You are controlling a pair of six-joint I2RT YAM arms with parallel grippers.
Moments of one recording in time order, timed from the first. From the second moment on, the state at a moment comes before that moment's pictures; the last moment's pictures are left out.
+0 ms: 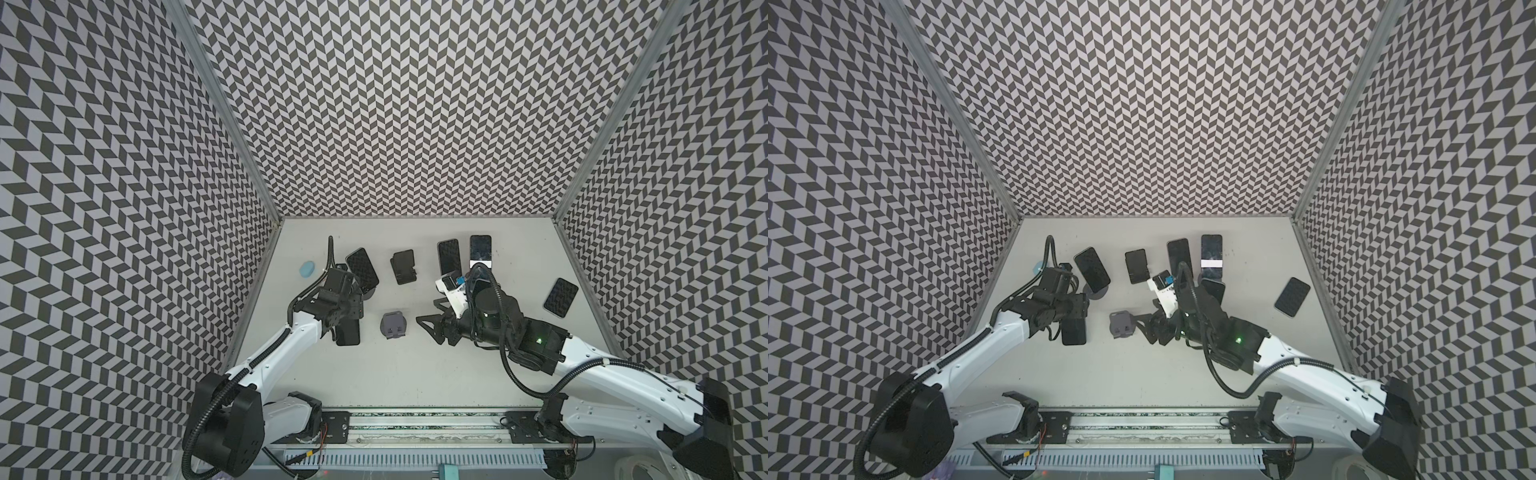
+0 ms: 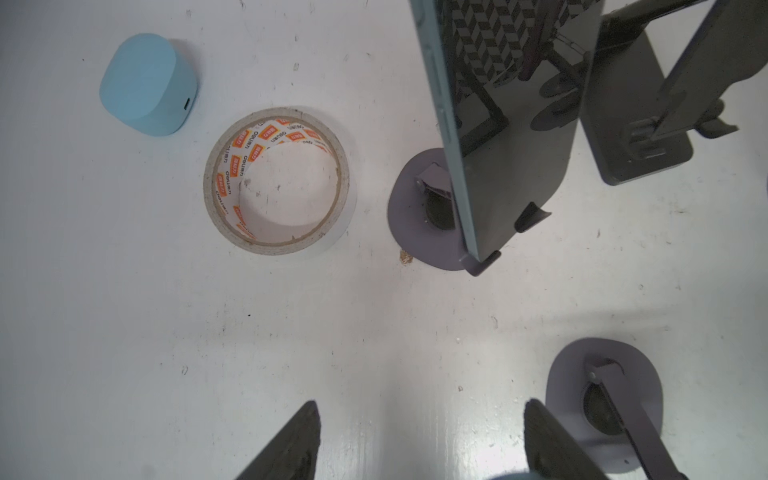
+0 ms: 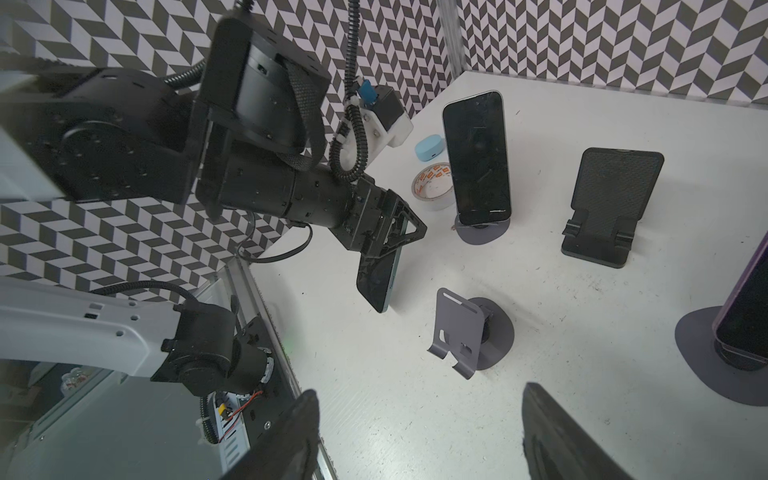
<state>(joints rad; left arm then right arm) -0.34 1.22 0.78 -0.52 -0.16 -0.29 0.97 1.05 0.85 -0.20 -0.07 0.34</state>
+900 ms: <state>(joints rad) -0.06 1.35 0.80 -0.53 -0.08 -0.28 1.13 1.33 0.98 -0.13 -0.12 0.39</state>
